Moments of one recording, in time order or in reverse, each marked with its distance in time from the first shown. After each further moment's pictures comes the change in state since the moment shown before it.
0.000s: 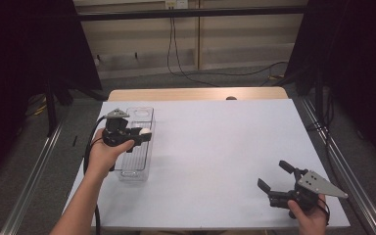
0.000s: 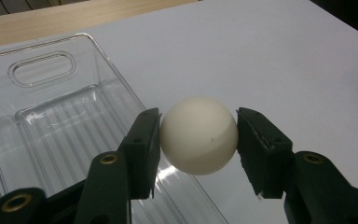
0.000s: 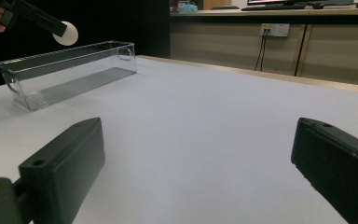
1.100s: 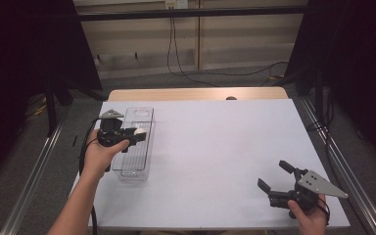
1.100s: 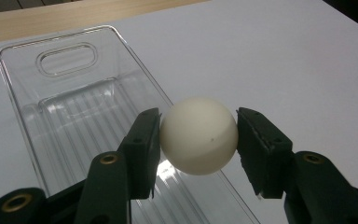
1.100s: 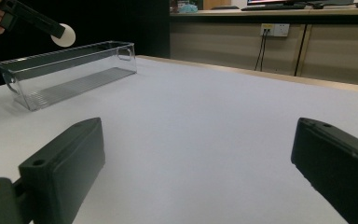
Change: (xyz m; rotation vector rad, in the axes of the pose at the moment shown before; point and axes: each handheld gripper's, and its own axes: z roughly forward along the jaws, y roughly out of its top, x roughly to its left) left arm 0.013 -0.007 -0.004 0.001 0.034 -0.019; right arm 0.000 0.000 0.000 0.001 0.001 -0.001
